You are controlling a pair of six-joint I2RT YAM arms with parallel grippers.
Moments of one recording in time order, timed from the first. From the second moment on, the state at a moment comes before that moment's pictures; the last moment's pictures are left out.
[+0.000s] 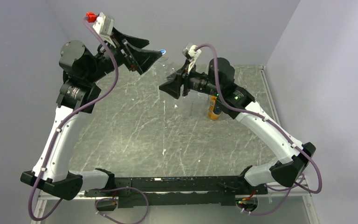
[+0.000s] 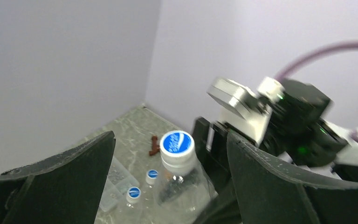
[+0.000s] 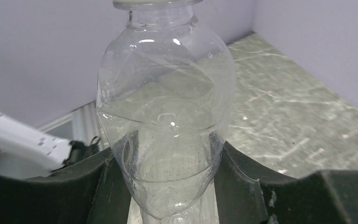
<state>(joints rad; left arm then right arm) -0.37 1.25 1.71 -0.16 0.62 -0.40 0.70 1.37 1.53 -0.19 -0.51 0.19</state>
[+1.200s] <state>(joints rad) -0.40 1.44 1.83 -0.28 0.39 -0.43 0.85 1.54 1.73 -0.37 0.08 0.14</state>
